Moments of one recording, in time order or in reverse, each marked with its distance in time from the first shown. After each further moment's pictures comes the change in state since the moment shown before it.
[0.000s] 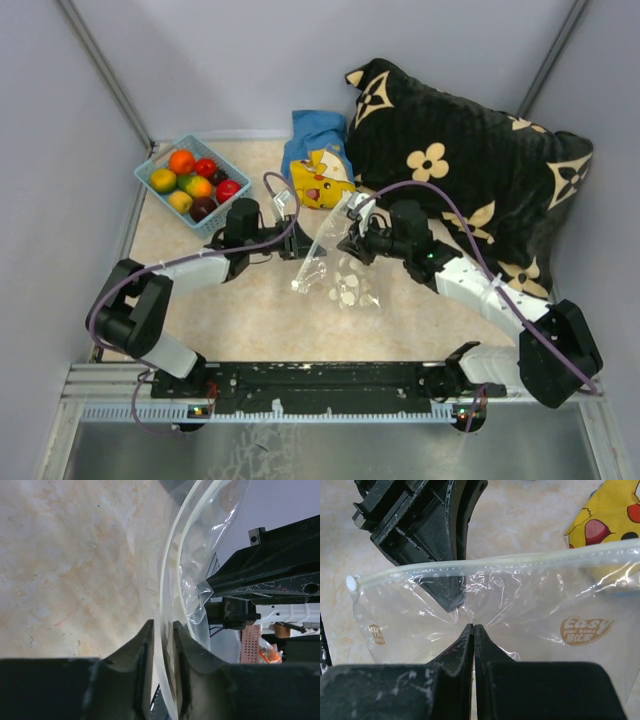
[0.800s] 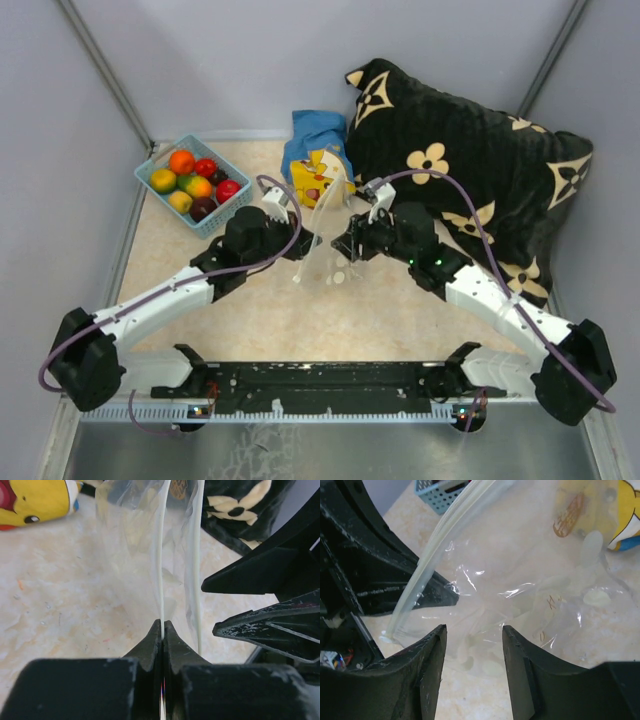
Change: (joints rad) left arm -0.222 -0.321 0.041 -0.301 -0.607 0.246; right arm 0.070 -0.103 0.031 -0.061 0.244 0.454
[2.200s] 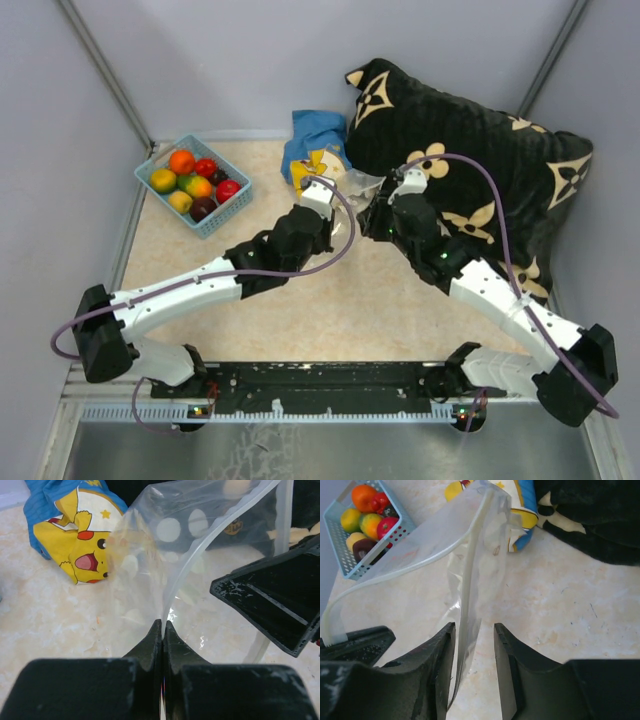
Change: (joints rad) left arm -0.341 0.164 0.362 -0.238 -0.740 0.269; right arm 0.014 -0.028 0.126 -0.201 0.505 0.260
